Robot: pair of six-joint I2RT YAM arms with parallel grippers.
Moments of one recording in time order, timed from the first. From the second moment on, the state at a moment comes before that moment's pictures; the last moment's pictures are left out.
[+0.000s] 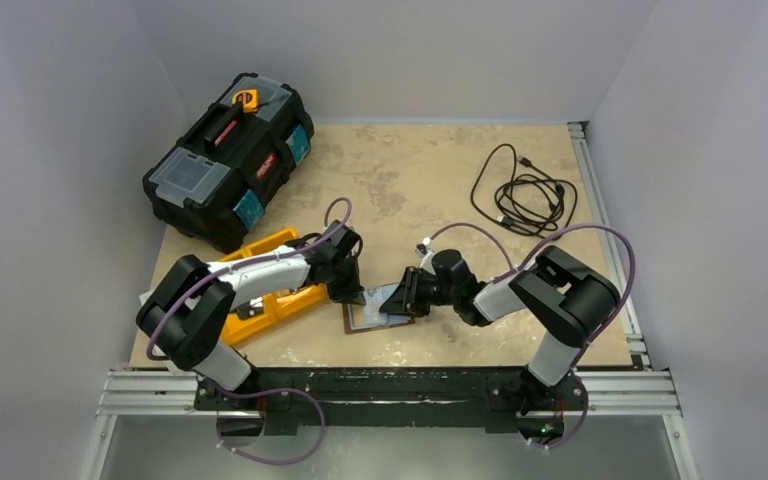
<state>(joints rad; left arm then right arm) -0.68 1.56 0.82 -0.40 0.14 -0.86 0.74 1.71 0.46 0.65 -0.47 1.05</state>
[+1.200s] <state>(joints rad) -0.68 1.57 0.83 -0.41 0.14 -0.86 0.66 1.82 0.37 0.96 -0.56 1.19</state>
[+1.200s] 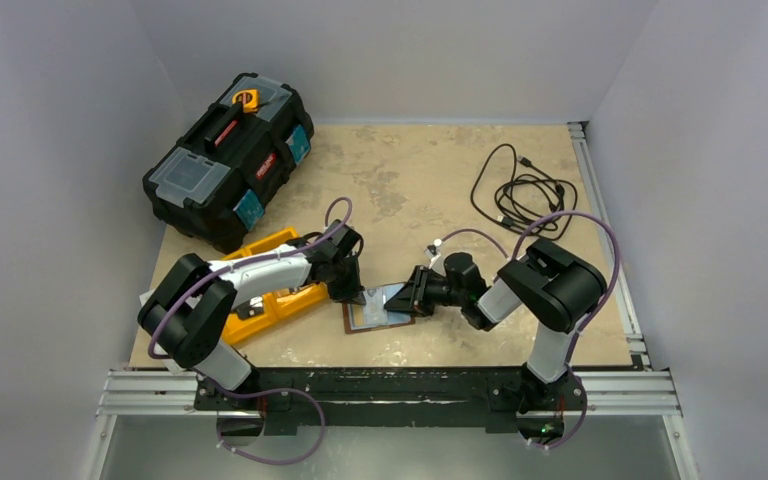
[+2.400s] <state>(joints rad) -0.68 1.58 0.82 -0.39 0.16 -0.86 0.63 1.72 0.32 0.85 -0.49 1.13</state>
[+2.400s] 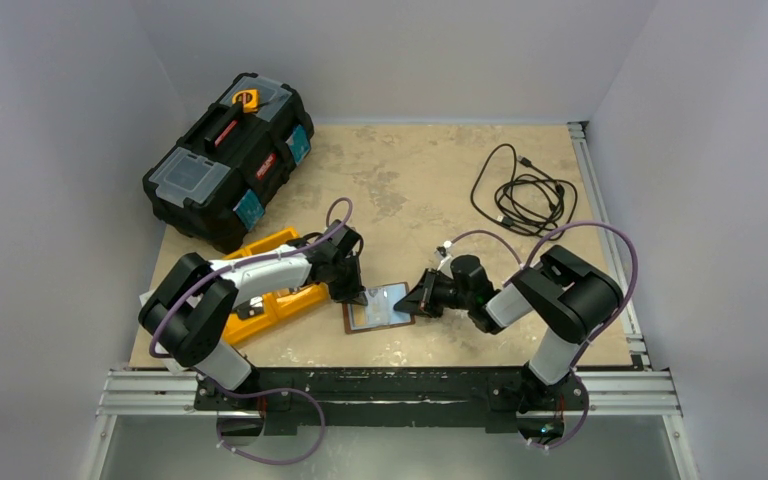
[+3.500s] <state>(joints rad) -0.69 1.55 0.80 -0.36 0.19 -0.83 0.65 1.84 0.39 0.95 -0.51 1.14</state>
